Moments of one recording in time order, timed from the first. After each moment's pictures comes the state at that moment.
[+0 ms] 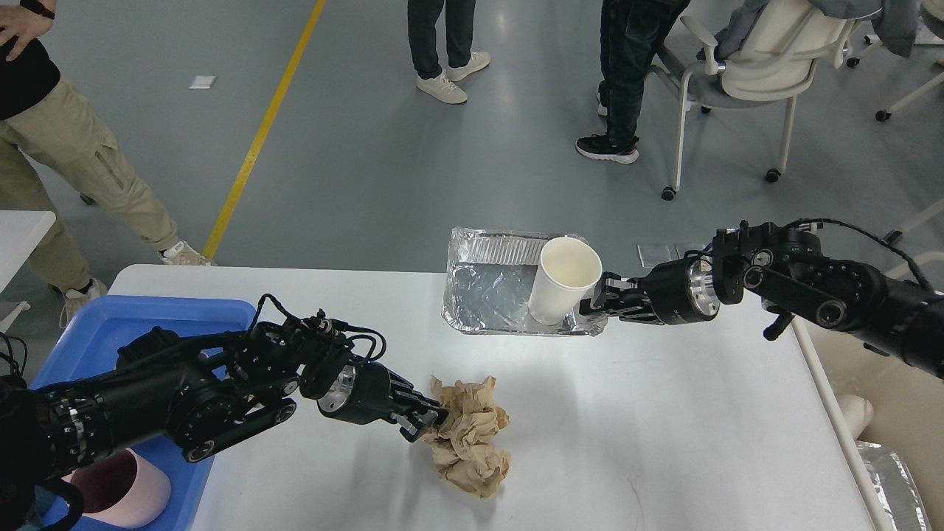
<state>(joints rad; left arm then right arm) -0.91 0.23 -0.04 -0.96 1.82 -0.36 -0.42 1.09 -0.41 -0.05 0.84 -0.77 0.60 0.23</state>
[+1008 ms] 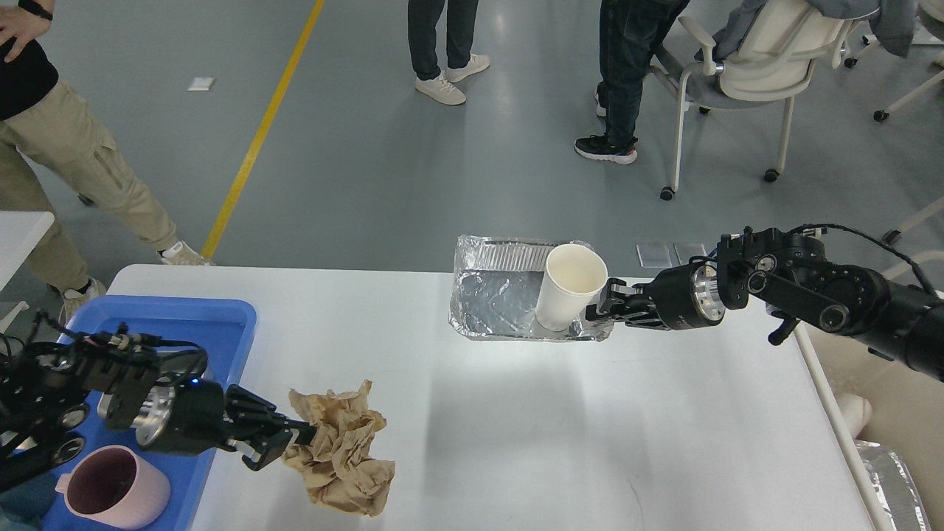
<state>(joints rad) -0.78 0.87 -0.14 -1.46 1.81 -0.34 -0.50 1.08 -0.42 -0.06 0.84 -0.77 0.60 0.23</state>
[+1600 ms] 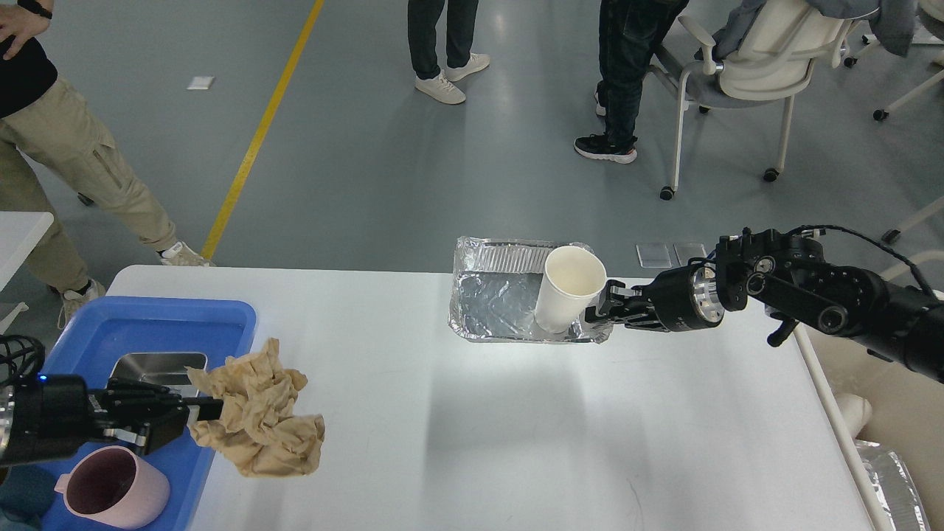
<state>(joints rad) -0.63 1.24 -0.27 -1.58 1.56 -0.18 -0.62 1.08 -0.42 -0.06 0.84 -0.77 0.60 0.23</state>
